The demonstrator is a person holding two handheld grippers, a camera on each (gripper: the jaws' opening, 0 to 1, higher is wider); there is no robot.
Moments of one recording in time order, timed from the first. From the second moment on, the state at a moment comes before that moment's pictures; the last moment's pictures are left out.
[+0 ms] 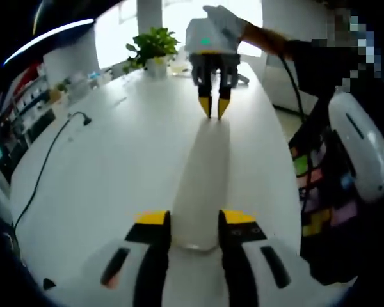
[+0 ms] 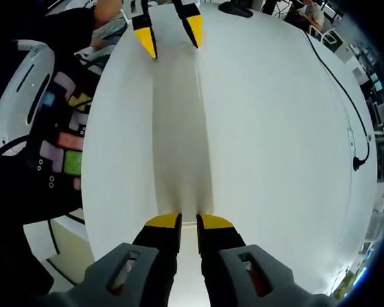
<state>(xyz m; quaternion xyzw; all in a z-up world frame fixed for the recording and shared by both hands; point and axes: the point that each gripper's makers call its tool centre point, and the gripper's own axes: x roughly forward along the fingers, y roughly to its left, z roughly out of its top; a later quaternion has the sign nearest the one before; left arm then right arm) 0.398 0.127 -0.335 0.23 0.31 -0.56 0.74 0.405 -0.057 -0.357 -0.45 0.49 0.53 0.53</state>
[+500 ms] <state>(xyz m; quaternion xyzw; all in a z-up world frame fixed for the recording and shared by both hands) 0.387 0.130 -0.349 0.33 0.44 -0.54 0.65 0.406 -0.058 -0.356 -0.45 0.49 0.53 0.53</state>
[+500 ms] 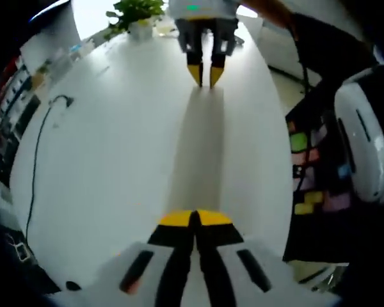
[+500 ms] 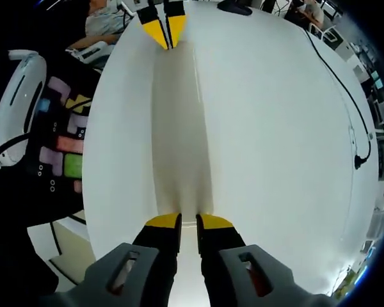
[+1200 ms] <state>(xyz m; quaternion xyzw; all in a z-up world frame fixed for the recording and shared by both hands) 0.386 0.134 -0.359 0.29 0.54 -0.54 0.58 0.408 -0.058 -0.357 -0.44 0.49 0.55 0.52</state>
